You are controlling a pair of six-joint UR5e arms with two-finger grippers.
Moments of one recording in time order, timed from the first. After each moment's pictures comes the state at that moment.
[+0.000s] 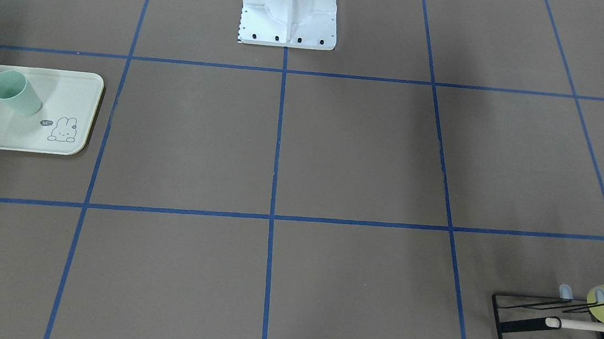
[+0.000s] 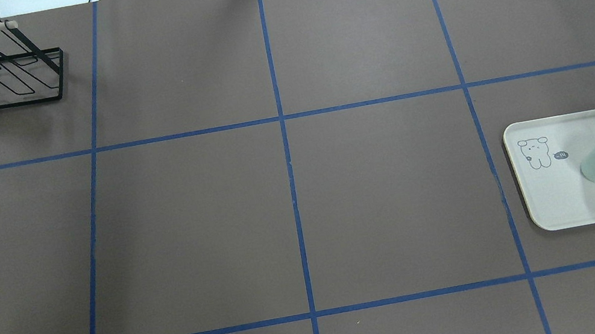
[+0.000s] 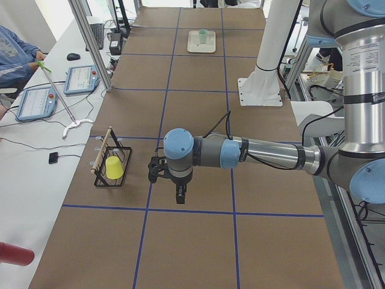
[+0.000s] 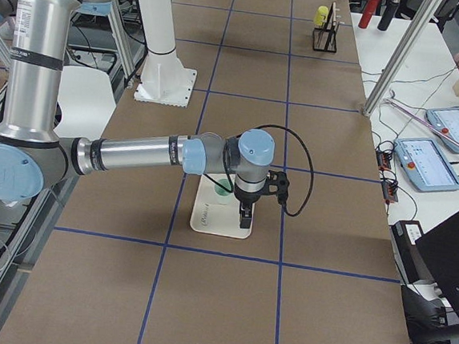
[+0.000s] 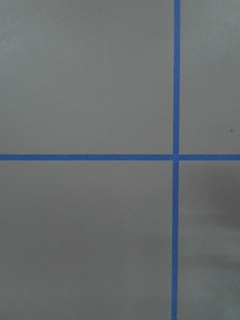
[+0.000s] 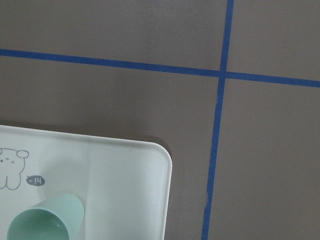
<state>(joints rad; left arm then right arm) -1.57 -1.42 -1.84 -1.49 -2.41 -0.03 1.45 -1.70 1.88 -1.63 2.33 0.07</state>
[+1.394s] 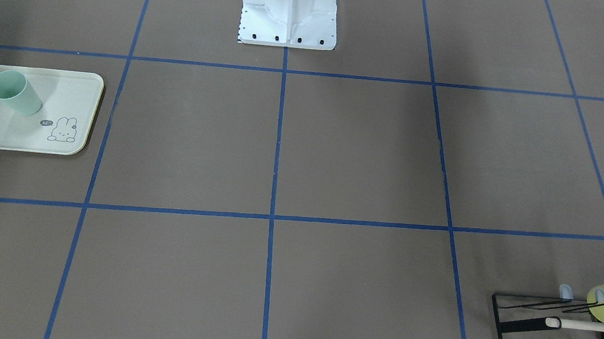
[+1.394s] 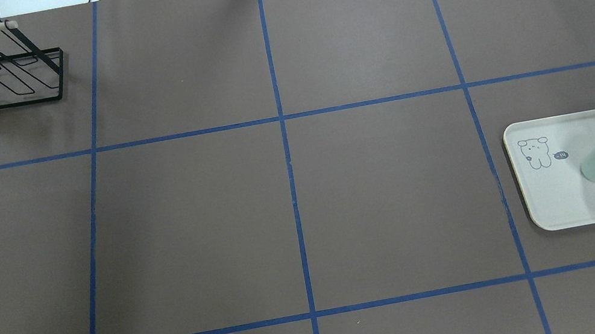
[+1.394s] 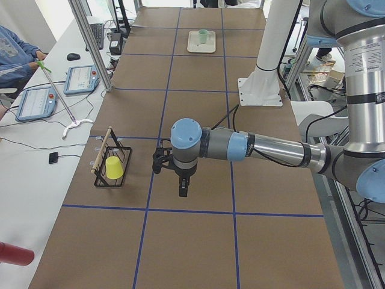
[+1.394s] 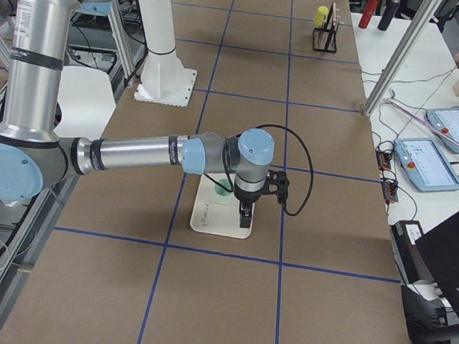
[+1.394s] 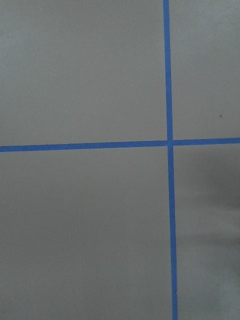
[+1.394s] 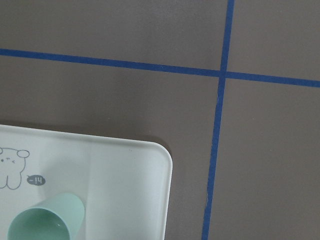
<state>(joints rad) -1.57 -1.39 -1.92 -1.50 -2.40 -0.03 1.45 -1.70 1.88 -1.63 2.33 0.07</state>
